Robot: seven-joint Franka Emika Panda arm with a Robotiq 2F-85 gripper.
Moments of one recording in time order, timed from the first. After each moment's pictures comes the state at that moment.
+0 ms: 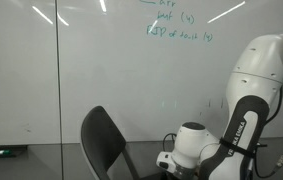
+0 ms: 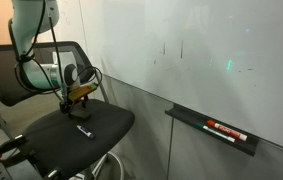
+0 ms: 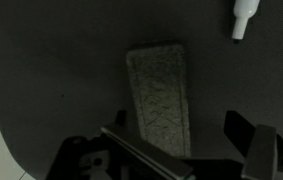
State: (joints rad) arm 0.28 0.75 0.17 -2.17 -0.44 3.05 -0.83
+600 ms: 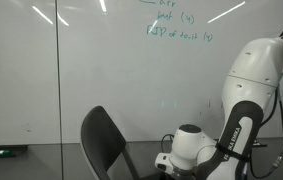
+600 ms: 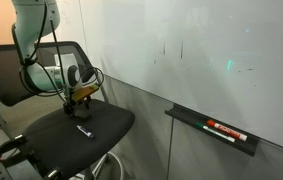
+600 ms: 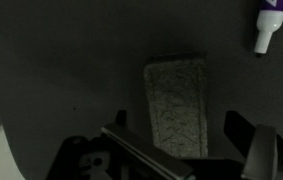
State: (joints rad) arm 0.34 0.79 0.10 -2.12 -0.46 3.04 -0.80
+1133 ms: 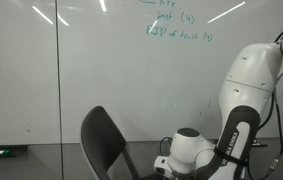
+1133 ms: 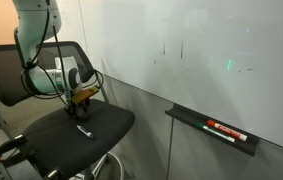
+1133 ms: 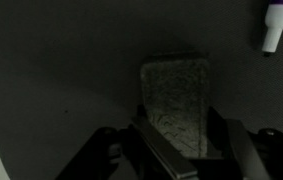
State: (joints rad) arm 0.35 0.83 0.09 -2.08 -0.48 3.04 -0.78
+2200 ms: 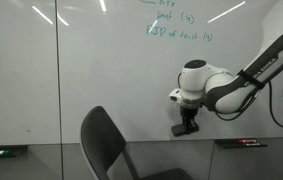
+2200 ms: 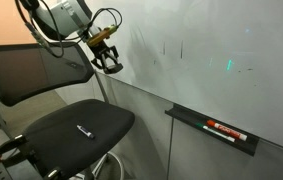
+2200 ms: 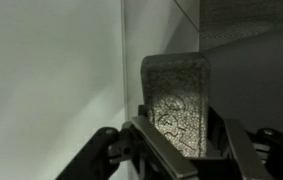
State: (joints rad) arm 0.33 0.29 -0.06 -2.11 -0.83 2.58 -0.36
